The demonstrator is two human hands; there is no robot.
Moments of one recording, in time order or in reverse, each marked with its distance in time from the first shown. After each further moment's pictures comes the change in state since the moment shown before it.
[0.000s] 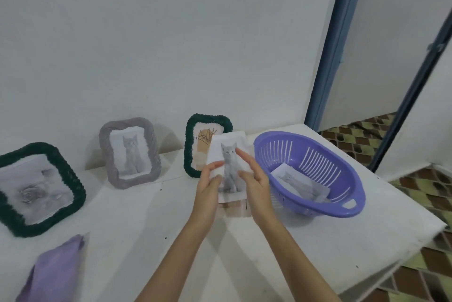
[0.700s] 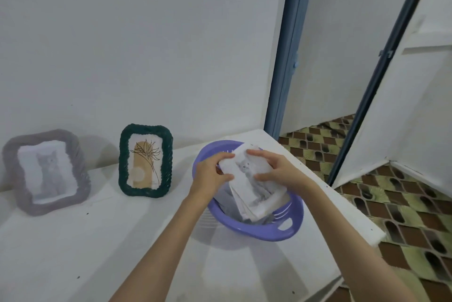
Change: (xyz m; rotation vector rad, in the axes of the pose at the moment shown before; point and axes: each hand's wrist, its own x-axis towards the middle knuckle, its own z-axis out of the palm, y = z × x) left_hand 0.087 -0.019 0.140 0.644 -0.199 0.221; right_hand 0.100 -0.040 -0.214 -0.518 -0.325 0.307
